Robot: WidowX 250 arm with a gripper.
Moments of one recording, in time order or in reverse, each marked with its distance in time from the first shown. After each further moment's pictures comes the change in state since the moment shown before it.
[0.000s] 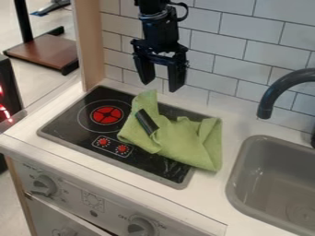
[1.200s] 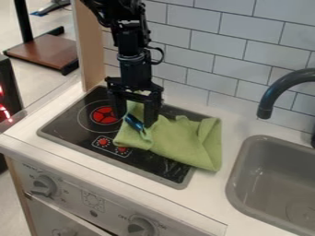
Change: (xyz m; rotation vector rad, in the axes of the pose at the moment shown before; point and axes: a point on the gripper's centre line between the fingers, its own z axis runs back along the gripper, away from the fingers) arm -0.045 0.029 -0.049 0.061 0.114 0.189
